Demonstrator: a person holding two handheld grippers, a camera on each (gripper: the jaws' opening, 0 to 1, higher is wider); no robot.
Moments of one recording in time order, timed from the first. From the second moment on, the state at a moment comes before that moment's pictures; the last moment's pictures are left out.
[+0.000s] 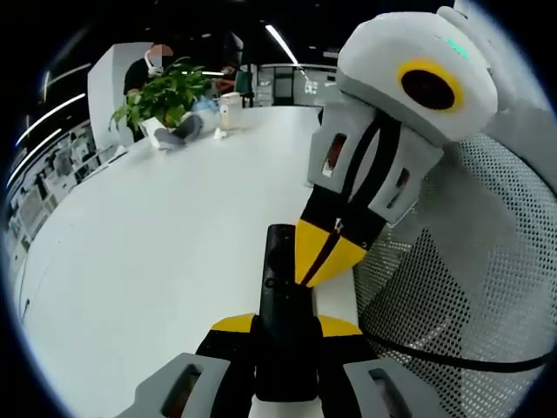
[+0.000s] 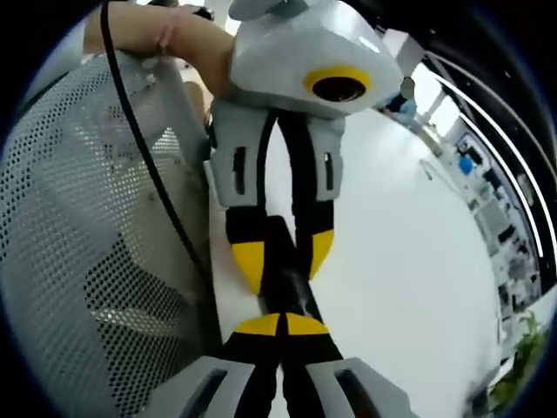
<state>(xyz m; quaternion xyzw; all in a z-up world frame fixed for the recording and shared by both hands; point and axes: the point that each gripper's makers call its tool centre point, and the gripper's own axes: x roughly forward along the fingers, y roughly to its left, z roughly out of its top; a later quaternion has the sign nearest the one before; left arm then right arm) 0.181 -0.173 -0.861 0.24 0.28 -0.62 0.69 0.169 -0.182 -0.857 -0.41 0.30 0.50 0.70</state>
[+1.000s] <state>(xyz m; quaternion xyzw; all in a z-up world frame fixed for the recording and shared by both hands) 0.178 -0.177 -0.861 0.24 0.27 -0.64 0.68 0.180 -0.182 -0.853 -0.33 0.34 0.48 0.74</state>
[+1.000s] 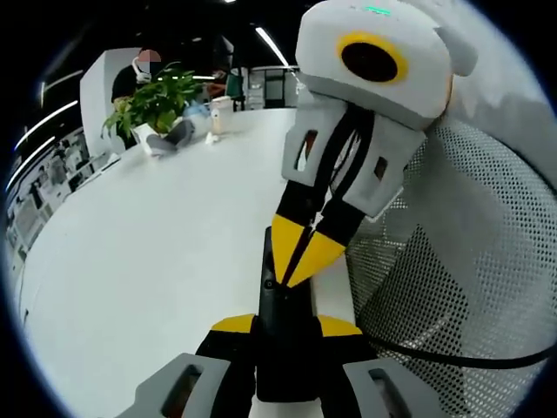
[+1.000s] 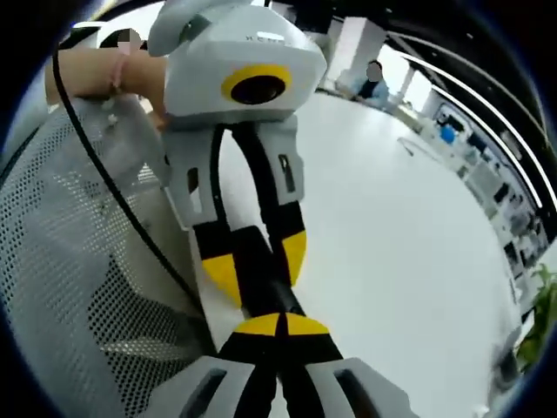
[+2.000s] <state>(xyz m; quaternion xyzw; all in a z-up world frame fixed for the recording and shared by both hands) 0.179 -0.177 -0.860 0.24 0.27 -0.63 0.69 0.196 -0.183 -0.854 -0.26 0.42 0.51 0.71</state>
